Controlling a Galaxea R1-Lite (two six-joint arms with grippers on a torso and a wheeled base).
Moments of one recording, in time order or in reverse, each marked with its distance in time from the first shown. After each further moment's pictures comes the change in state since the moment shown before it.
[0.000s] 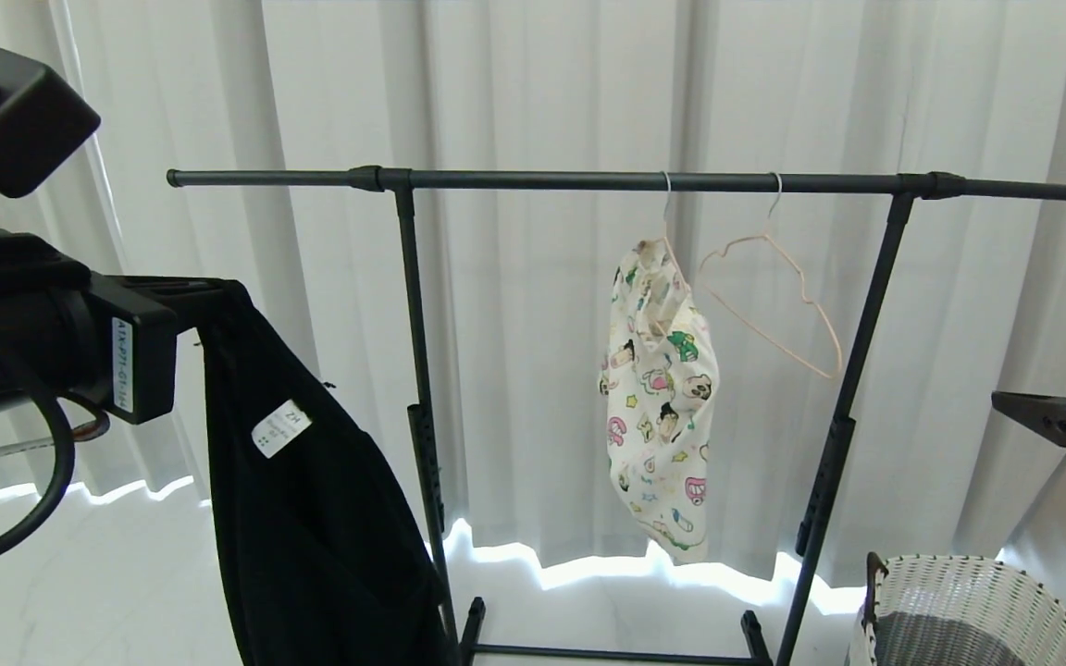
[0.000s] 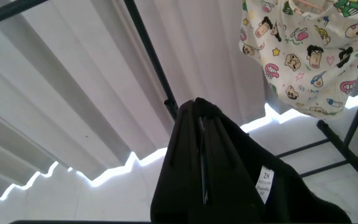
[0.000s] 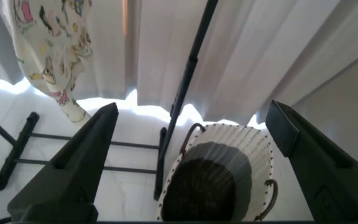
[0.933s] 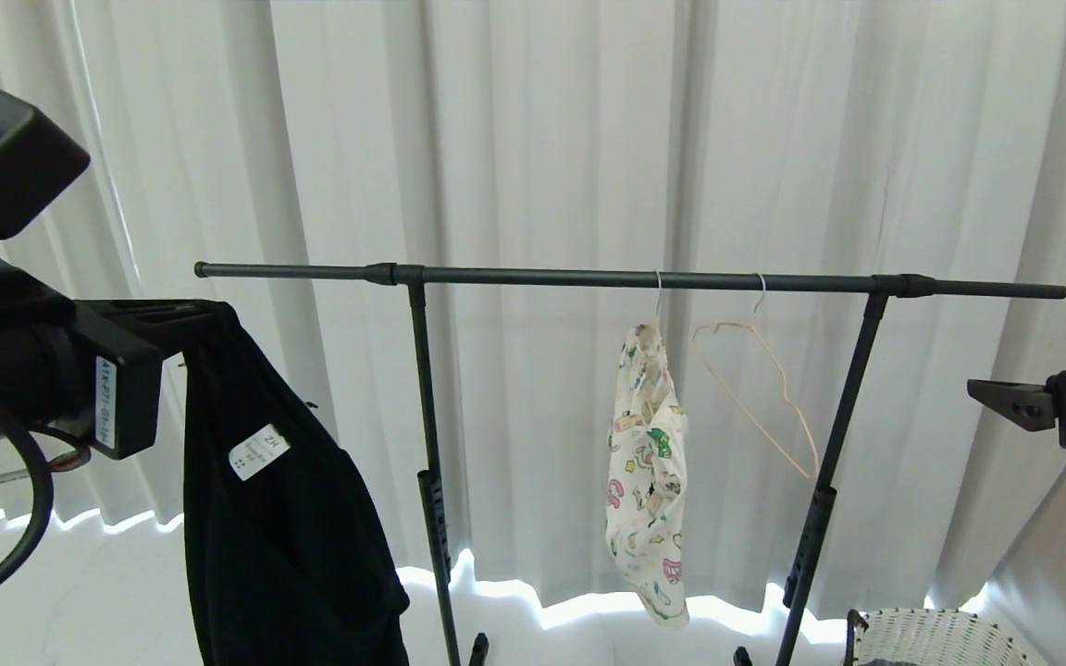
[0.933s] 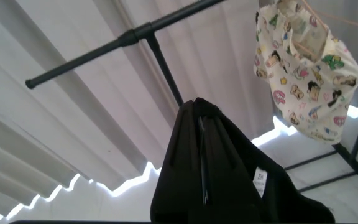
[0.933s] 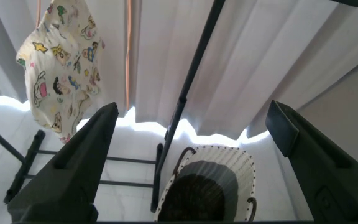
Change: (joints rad) left arm 0.001 -0.040 0.061 -0.030 0.000 0.054; right arm 0.000 0.056 0.007 -0.078 -0.002 -0.009
